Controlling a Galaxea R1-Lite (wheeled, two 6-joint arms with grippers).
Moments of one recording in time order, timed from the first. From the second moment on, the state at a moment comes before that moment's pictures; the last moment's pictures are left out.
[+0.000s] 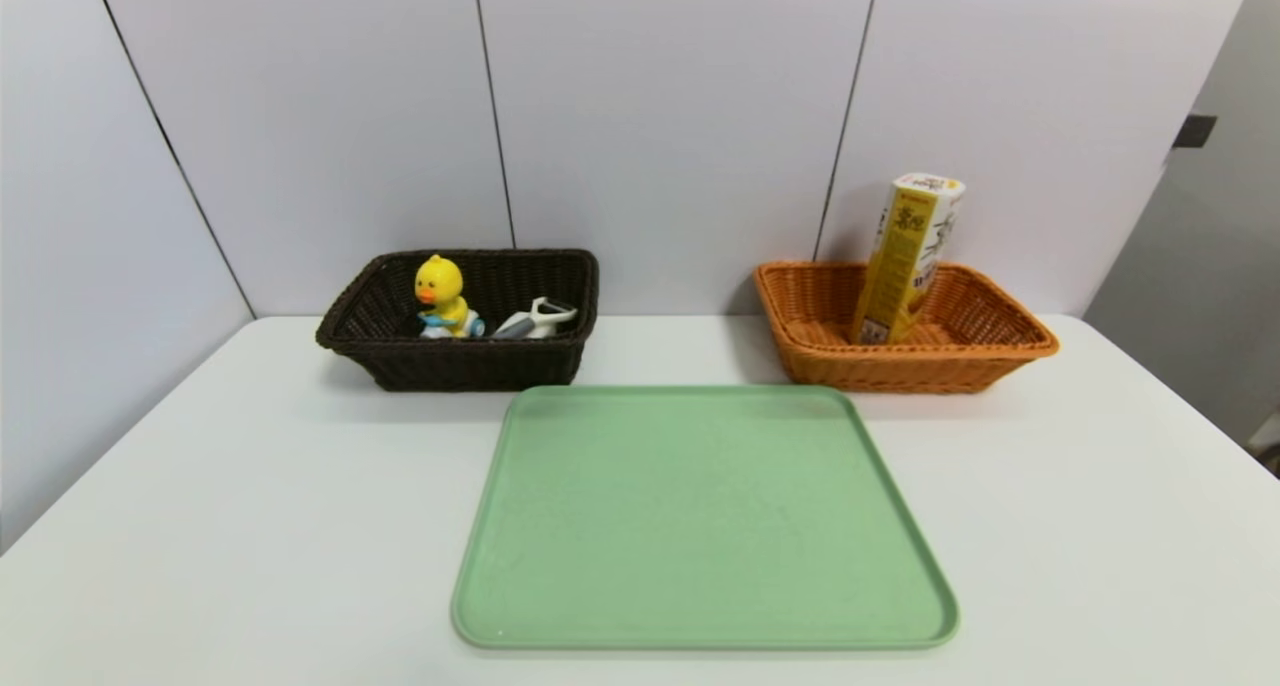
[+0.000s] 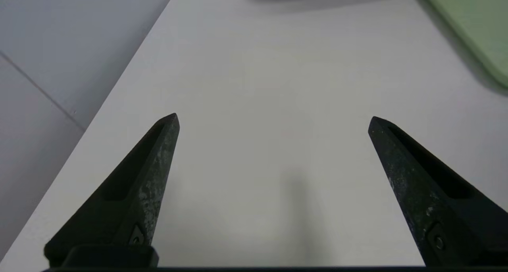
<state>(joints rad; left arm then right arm) 0.00 0.09 -0.06 0.02 0.07 0.15 0.00 0.00 -0.42 0.45 0.27 -0.09</state>
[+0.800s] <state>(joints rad) 0.00 0.00 0.00 0.01 -0.05 0.10 0.00 0.00 0.00 0.01 0.06 -0.17</state>
